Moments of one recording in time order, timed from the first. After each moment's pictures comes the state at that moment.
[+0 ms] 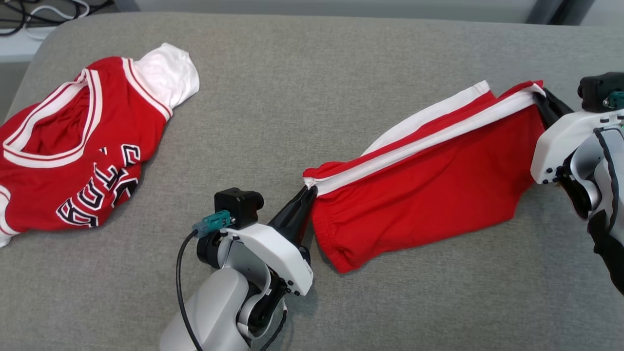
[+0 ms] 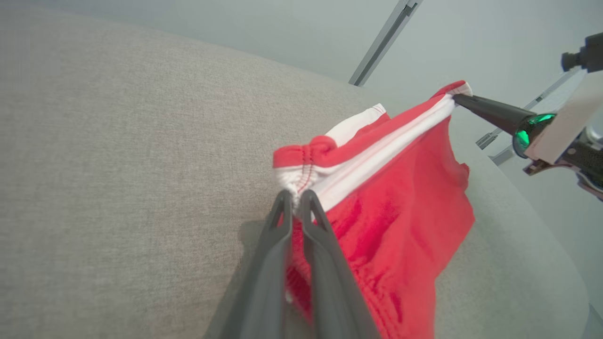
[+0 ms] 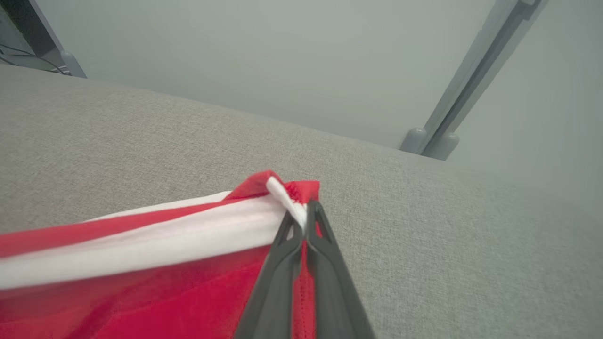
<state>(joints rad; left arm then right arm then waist) -0.43 0.04 -0.57 0.41 -0.70 -0.01 -0.04 -0.91 -0.33 0.47 1.00 0.43 0.13 -0.08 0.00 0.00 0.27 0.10</state>
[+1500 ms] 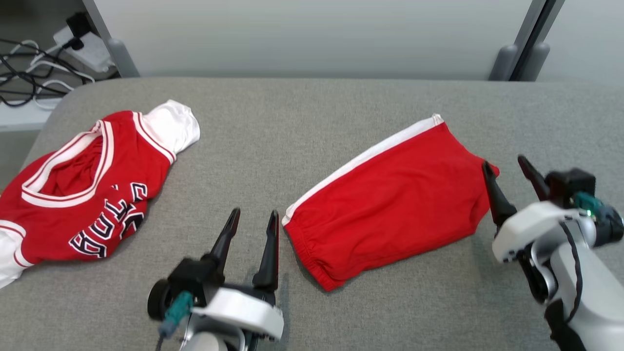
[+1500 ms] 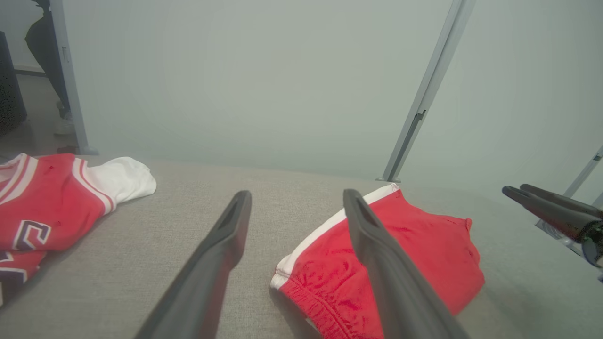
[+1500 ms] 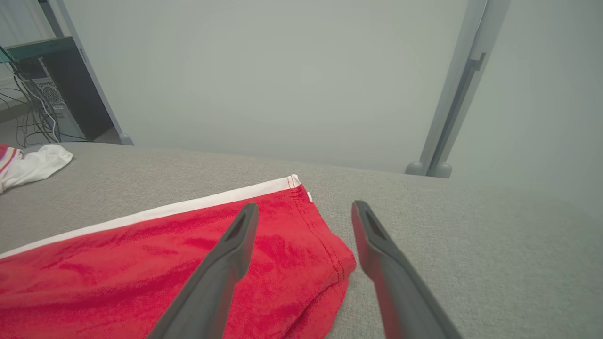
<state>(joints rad) -0.16 0.06 -0.43 0.17 -0.43 0.17 -0.25 -0.57 -0.20 0.25 0.79 0.31 0.13 -0.25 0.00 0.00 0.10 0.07</state>
